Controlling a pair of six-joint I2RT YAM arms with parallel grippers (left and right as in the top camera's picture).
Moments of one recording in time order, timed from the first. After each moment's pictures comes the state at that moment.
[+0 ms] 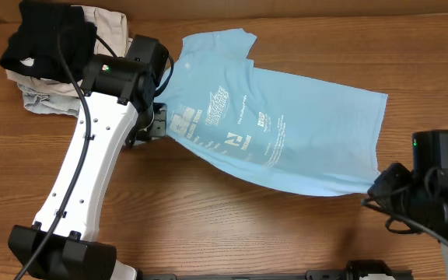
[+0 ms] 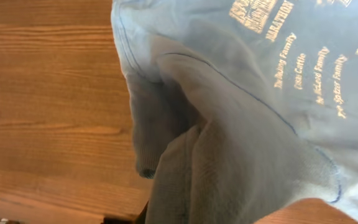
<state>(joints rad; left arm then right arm) -0.26 1.68 1.74 -1.56 -0.20 -0.28 0.01 1.00 1.38 -1.64 0.04 0.75</state>
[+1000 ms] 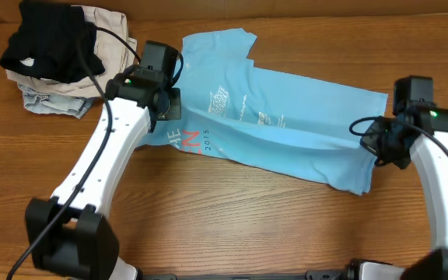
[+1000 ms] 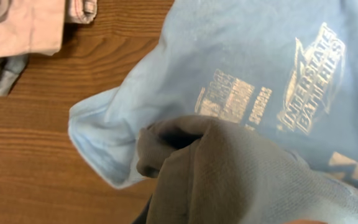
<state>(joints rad) -0.26 1.73 1.47 -0.92 -0.21 -0.28 -0.14 1.48 1.21 -1.09 0.08 0.53</state>
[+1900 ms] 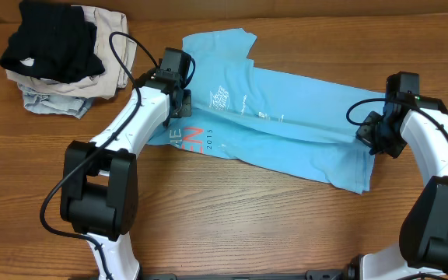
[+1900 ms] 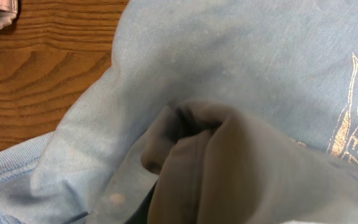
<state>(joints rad) -0.26 1.99 1.46 -0.69 -0.22 -0.28 -0.19 1.73 1.20 -0.90 0.07 0.47</state>
